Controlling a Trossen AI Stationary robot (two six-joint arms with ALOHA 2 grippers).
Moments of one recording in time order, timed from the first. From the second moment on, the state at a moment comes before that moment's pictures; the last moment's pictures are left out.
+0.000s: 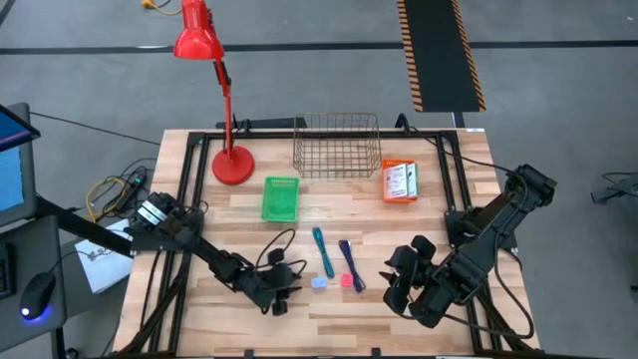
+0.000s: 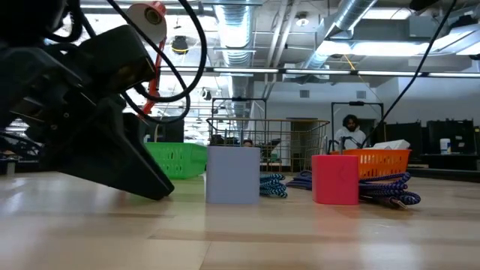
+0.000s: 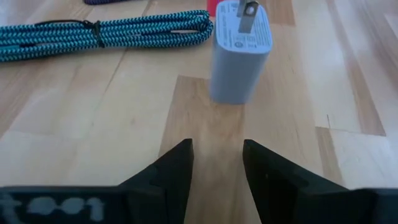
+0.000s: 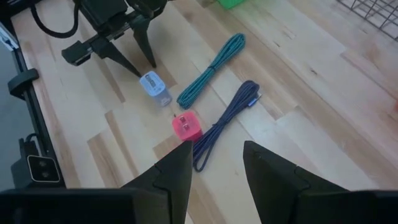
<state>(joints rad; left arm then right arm) -0.58 1.90 0.71 0.41 -0.50 -0.54 0.81 1.52 1.29 -1.03 0.65 1.29</state>
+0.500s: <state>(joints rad) -0.50 1.91 0.79 0.40 -0.42 -0.37 0.81 1.52 1.29 -1.03 0.65 1.28</state>
